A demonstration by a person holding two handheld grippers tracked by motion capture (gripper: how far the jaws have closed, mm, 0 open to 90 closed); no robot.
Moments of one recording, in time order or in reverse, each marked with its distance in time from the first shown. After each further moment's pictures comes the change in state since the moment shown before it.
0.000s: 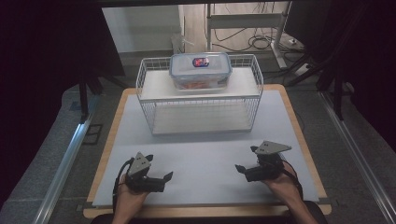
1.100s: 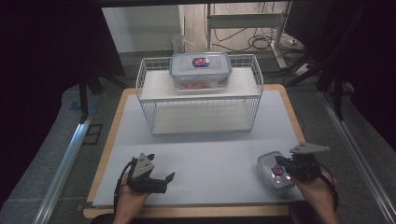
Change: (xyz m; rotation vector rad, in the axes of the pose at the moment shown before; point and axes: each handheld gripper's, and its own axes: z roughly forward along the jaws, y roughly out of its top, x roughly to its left) left arm -0.008 0.005 0.000 0.008 0.028 0.065; right arm -0.043 -0.029 -0.076 0.127 -0.204 0.153
